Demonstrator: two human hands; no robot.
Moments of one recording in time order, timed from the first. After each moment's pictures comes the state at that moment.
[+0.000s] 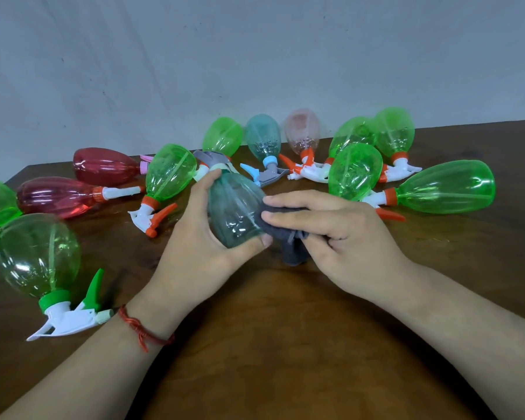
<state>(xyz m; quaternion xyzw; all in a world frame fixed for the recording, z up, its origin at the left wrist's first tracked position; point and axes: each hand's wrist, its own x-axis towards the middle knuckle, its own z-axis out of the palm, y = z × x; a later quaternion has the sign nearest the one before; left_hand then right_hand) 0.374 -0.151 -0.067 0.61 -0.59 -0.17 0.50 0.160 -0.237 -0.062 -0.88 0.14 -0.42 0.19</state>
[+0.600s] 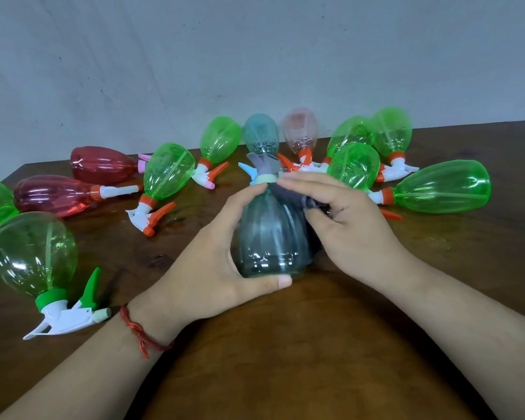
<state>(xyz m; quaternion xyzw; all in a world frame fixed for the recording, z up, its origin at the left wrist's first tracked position) 0.364 -0.142 -0.065 0.55 -0.70 -0.22 0.40 0.163 -0.256 -0.067 -0.81 0.24 -0.43 0.33</state>
